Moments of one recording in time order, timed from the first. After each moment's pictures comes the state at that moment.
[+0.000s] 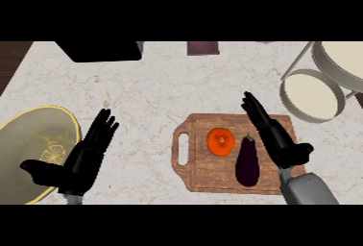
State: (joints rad) left arm 0.04 0.24 -0.24 -1.59 0.41 0.11 -0.04; right arm -0.18 -0.25 0.27 -1.37 -0.20 0.02 -0.20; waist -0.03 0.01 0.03
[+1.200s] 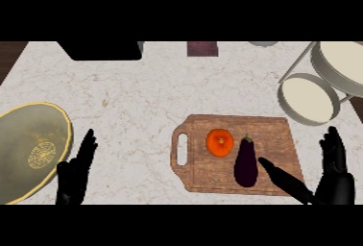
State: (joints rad) left arm 0.11 0.28 -0.25 -1.42 0.15 0.35 0.00; right arm 0.23 -0.19 0.22 -1.87 0.29 -0.76 0.24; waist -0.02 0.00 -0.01
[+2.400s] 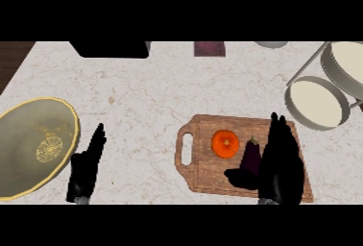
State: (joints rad) left arm 0.04 0.24 -0.26 -1.37 0.11 0.34 0.01; right arm -0.07 -0.09 0.49 -1.88 1.14 -0.10 1.20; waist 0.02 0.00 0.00
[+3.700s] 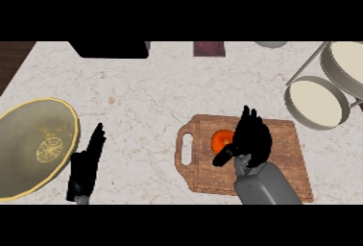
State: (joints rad) left arm 0.04 0.22 -0.24 -1.35 0.10 0.33 0.00; right arm -0.33 -0.01 0.38 -1.50 0.93 0.09 1.25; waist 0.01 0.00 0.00
